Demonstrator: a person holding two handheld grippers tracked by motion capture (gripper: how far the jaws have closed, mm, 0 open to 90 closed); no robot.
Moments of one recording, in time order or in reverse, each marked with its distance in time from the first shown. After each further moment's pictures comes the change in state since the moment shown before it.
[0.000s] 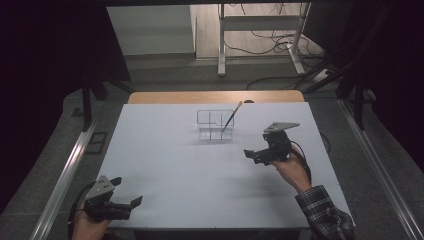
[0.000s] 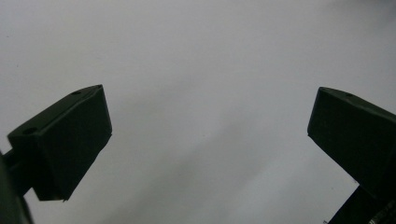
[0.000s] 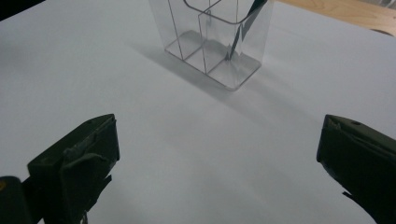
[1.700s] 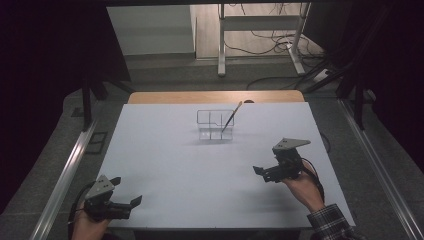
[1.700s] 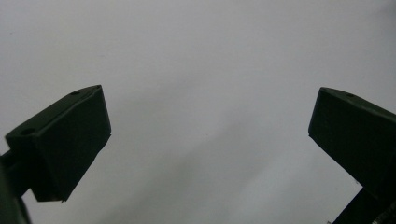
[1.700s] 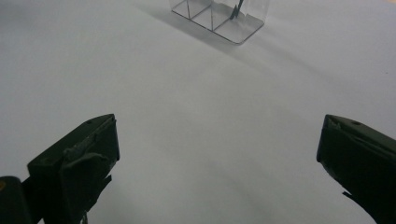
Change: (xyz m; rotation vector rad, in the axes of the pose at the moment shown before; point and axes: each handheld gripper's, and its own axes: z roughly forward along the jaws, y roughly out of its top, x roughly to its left) left arm 0.001 0.000 0.001 0.007 0.009 -0.005; right arm 0.015 -0.039 -0.032 0.033 -0.028 -0.027
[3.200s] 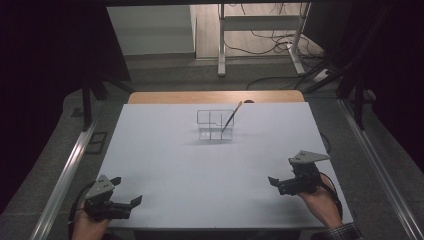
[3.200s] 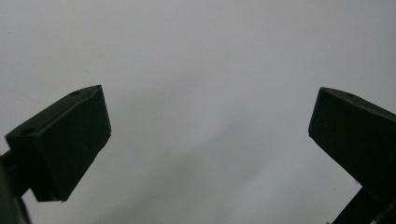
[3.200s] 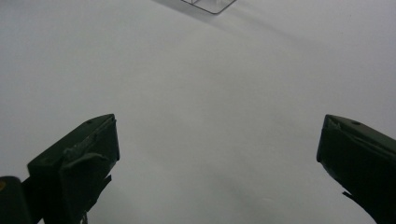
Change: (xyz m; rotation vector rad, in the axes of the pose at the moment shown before) left arm 0.000 0.000 0.001 -0.001 -0.006 -0.003; right arm -0.001 -0.038 -0.038 0.002 -0.069 0.019
